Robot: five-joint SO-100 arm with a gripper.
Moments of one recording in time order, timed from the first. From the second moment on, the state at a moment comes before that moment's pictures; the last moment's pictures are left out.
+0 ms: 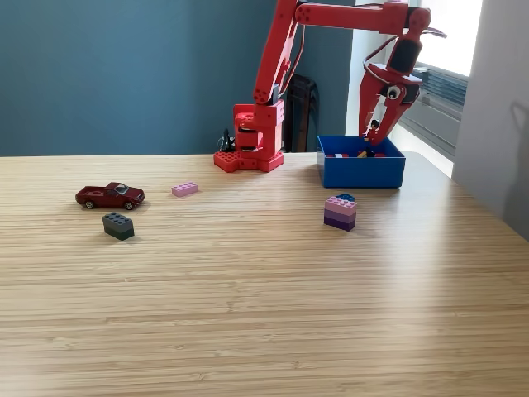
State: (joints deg) arm -69.5 76.0 75.8 99.1 28.1
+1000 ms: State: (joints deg) arm -47.0 76.1 58.4 99.1 23.0
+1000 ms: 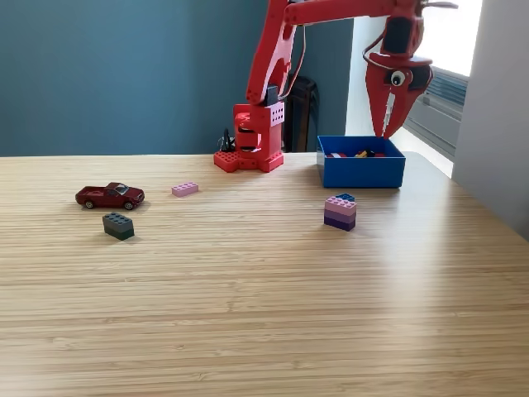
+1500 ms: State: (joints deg) arm -24.3 76.1 51.9 99.2 21.8
